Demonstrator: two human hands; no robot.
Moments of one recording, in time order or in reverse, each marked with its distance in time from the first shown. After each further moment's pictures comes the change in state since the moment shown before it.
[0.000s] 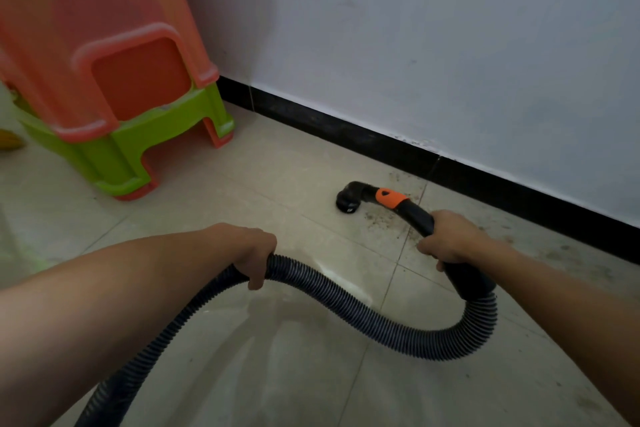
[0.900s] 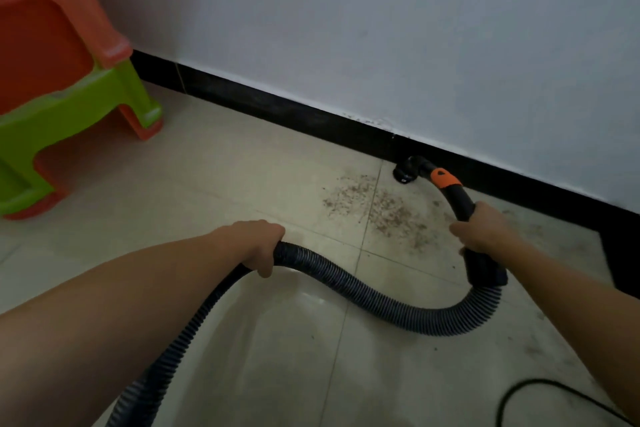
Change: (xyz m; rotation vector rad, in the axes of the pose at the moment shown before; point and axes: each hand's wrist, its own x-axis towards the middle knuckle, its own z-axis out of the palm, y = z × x) left_hand 0.082 0.043 -0.016 -0.011 0.142 0.252; right_hand 0.016 0.100 -0.017 0.160 0.271 0.387
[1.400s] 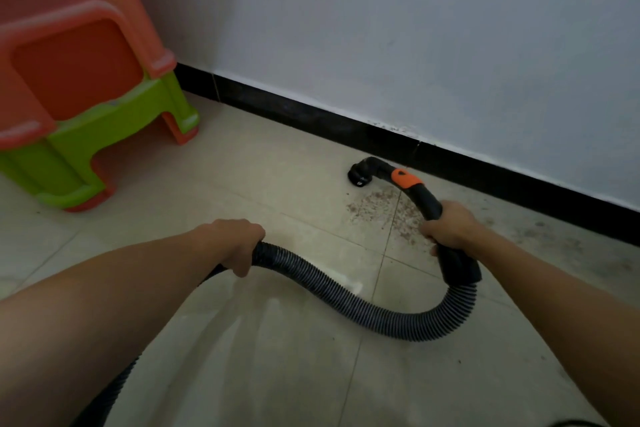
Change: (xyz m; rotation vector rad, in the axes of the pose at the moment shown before) left_hand -0.043 -0.046 0.005 0.079 -0.016 -0.155; right_hand -0.013 -0.062 0.033 0.190 -0.257 -0.144
